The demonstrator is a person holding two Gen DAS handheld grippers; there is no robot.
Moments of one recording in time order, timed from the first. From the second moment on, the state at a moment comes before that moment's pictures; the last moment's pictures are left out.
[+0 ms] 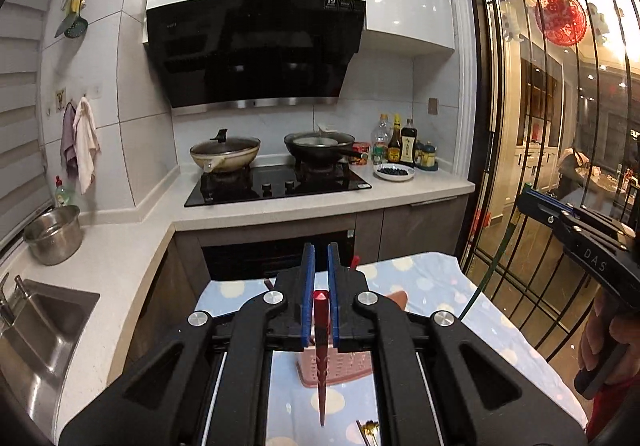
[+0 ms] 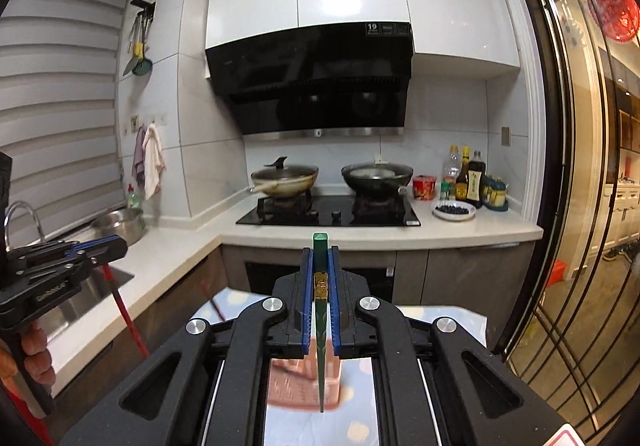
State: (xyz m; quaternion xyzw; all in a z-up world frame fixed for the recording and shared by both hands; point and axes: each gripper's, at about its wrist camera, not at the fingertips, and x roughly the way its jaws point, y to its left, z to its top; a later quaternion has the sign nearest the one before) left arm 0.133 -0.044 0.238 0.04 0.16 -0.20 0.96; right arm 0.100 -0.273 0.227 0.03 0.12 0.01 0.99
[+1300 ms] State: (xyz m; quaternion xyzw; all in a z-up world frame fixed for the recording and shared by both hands) left arm 0.155 -0.024 0.141 0.05 0.26 -0.15 0.95; right arm 0.139 -0.256 0.123 0.04 0.25 0.00 0.97
